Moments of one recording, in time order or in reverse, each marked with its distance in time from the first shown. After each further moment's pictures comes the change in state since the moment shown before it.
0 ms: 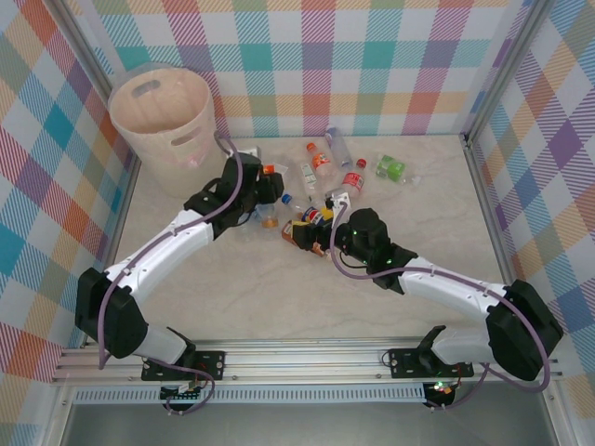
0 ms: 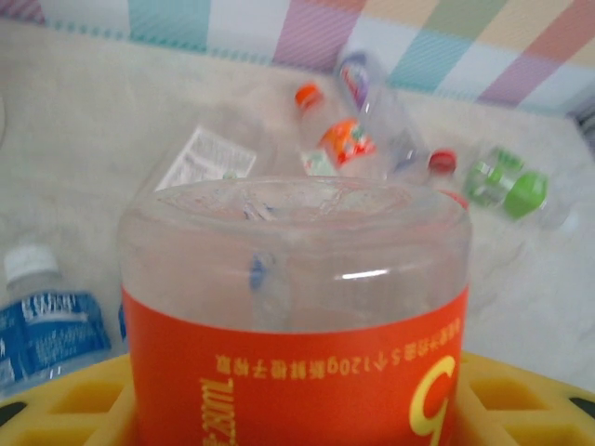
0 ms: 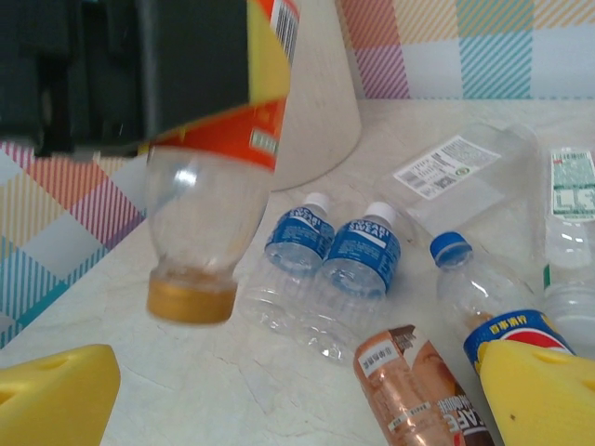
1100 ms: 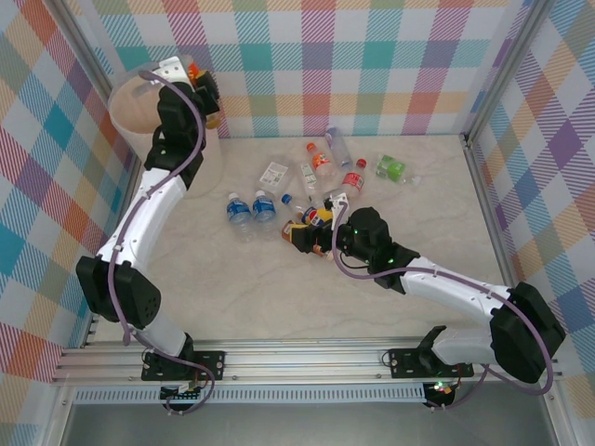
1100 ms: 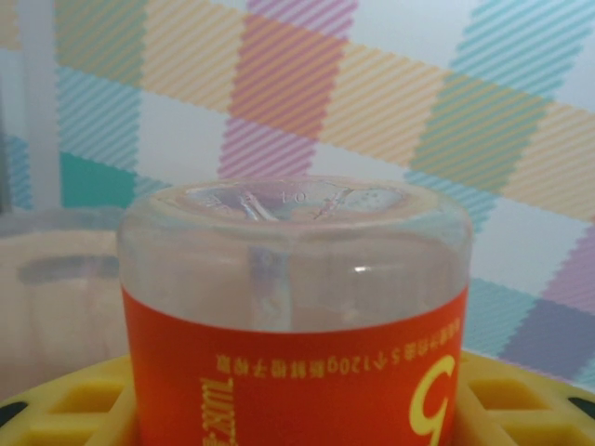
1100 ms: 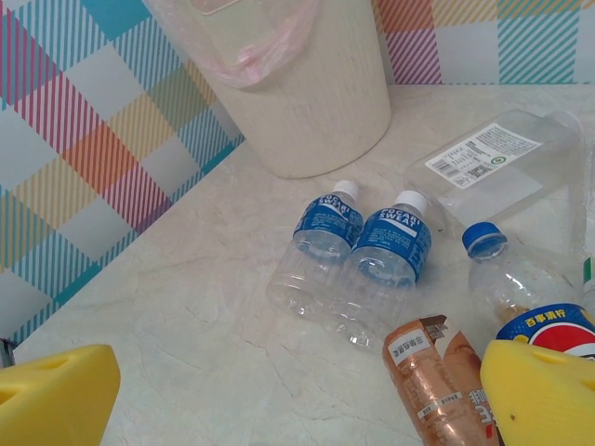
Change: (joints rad) left arm 0.326 0.172 0.409 0.356 -0.231 0.261; right arm 0.000 -0.014 0.013 -0.049 -0.066 0.013
